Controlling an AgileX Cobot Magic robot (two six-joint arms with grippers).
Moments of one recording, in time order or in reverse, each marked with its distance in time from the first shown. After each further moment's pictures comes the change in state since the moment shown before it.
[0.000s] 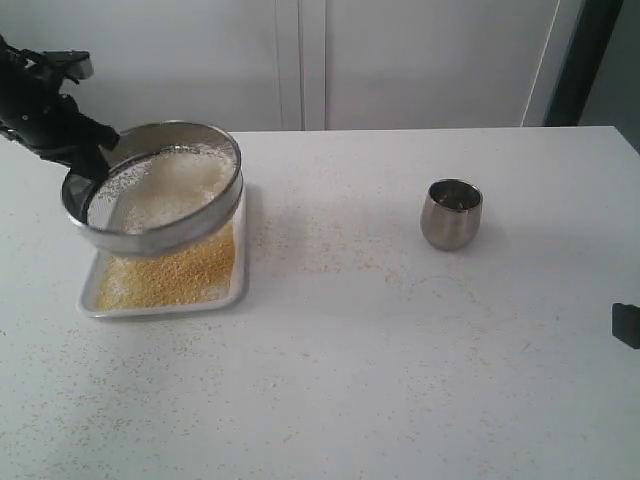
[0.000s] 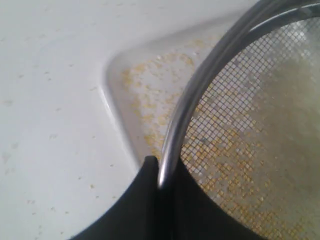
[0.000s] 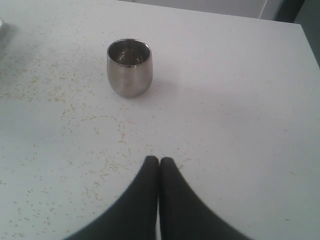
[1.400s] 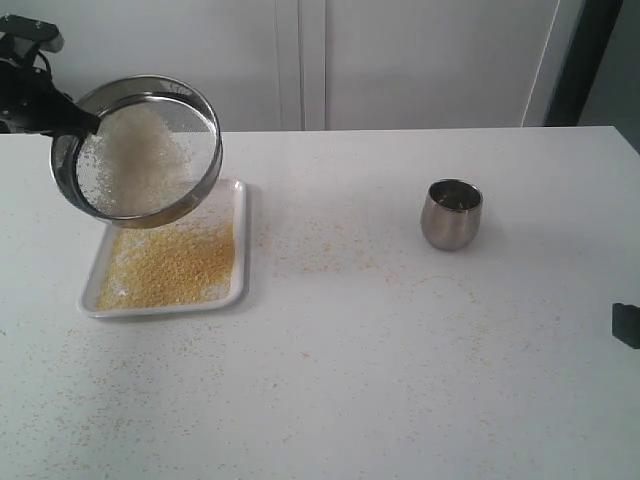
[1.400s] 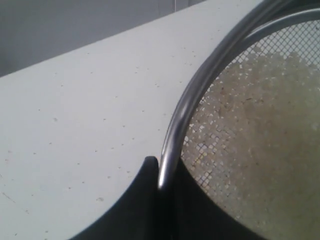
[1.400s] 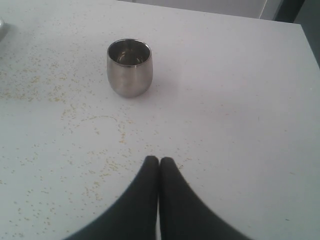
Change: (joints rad) left arm 0.061 -0.107 0.203 -0.219 -0.467 0.320; right arm 0.000 0.000 0.000 0.000 0.000 0.000
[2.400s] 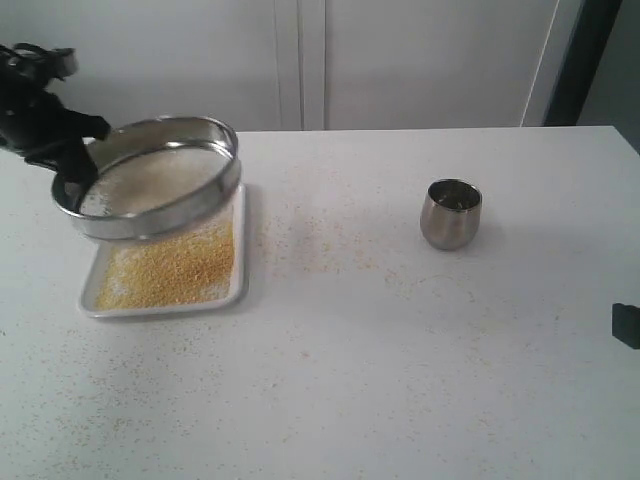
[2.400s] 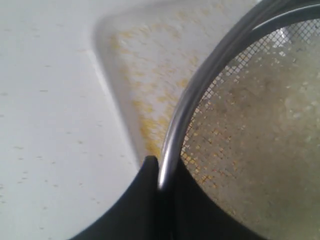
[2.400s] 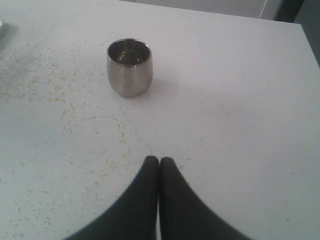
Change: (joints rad) left arm 0.002 0.019 -0.107 0.165 0.488 -0.475; right arm 0.000 0.000 0.000 0.000 0.000 0.000
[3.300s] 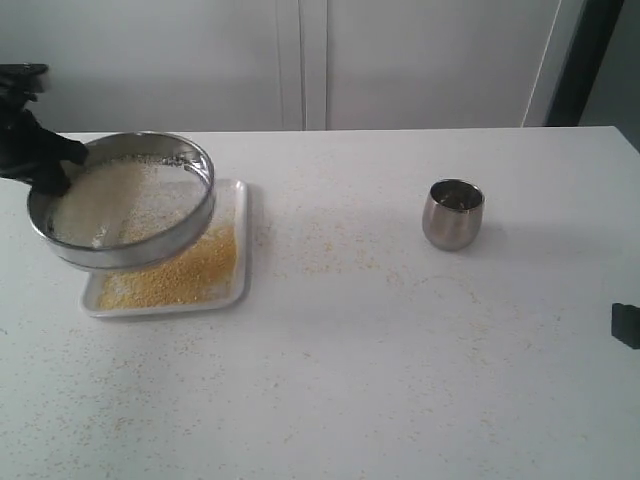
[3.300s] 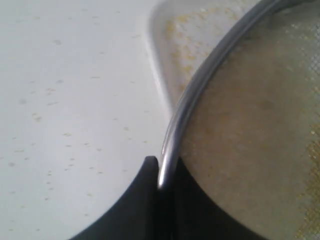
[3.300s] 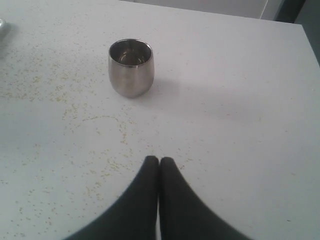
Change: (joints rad) left arm -0.049 -0.058 0.158 0.162 -0.163 0.028; right arm 0.000 0.000 0.000 0.000 0.000 0.000
